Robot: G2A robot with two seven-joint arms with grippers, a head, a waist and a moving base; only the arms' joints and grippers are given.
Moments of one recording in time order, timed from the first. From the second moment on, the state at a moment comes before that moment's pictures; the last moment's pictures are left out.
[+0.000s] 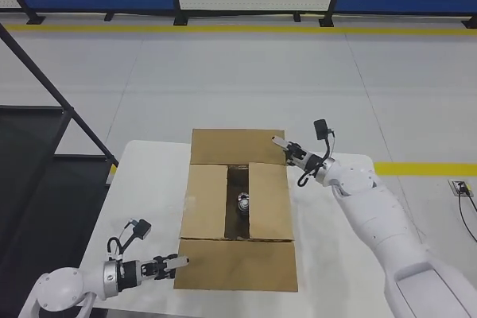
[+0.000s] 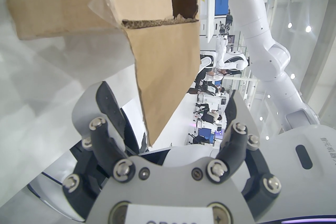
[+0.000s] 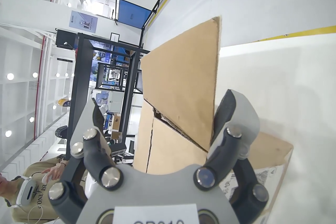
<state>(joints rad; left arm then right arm) 1.34 -1.04 -1.60 -1.65 -0.18 -0.20 -1.25 -0.20 -1.45 0.93 -0.25 0.22 -0.60 0.67</state>
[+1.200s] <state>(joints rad) 1.41 -1.03 -1.63 -1.80 -0.37 -0.25 -1.10 -0.19 -1.39 1.02 -0.29 0.20 -0.64 0.74</state>
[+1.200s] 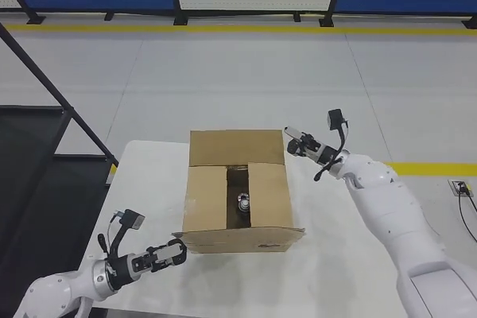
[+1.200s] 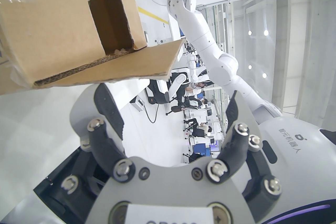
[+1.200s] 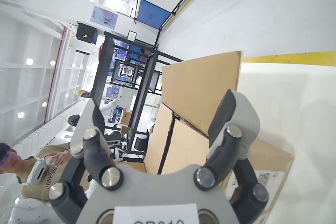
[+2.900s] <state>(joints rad) 1.30 -1.03 -1.50 -1.81 -0.21 -0.13 -0.75 -0.14 -1.42 1.00 -0.37 0.17 -0.32 1.07</state>
